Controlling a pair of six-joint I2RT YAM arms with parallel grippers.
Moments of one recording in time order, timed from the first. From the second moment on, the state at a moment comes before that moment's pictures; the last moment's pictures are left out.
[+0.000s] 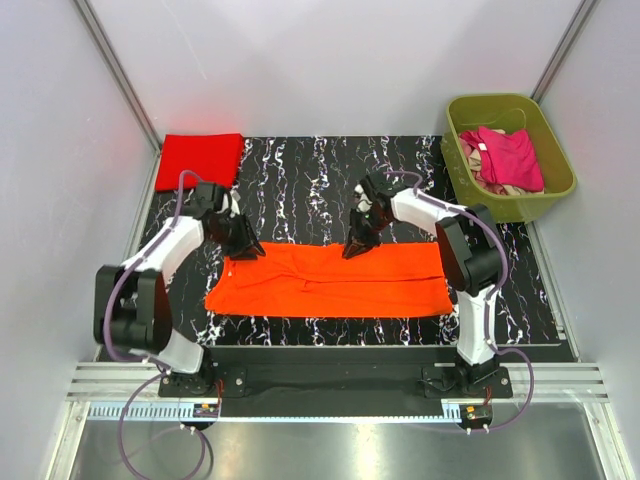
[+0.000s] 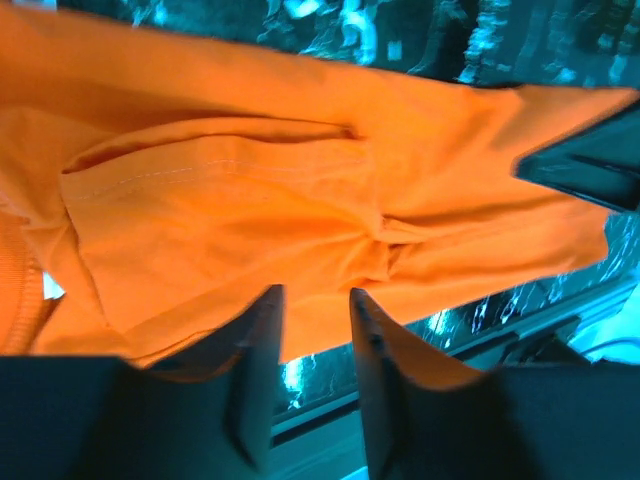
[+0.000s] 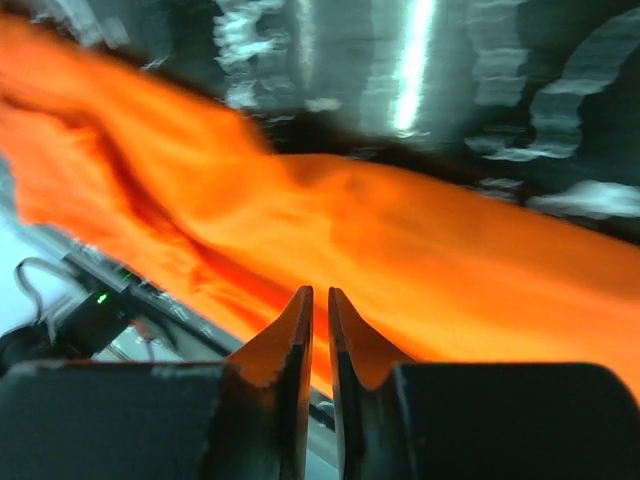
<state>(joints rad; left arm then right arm) -0.11 1.48 1.03 -0.67 0.43 -0.44 0.47 2.06 1.46 -0.63 -0.51 0.53</state>
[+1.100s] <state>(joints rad) -0.23 2.49 2.11 -0.65 0.37 -0.73 0.37 1.94 1.30 -0.74 -0.07 0.42</state>
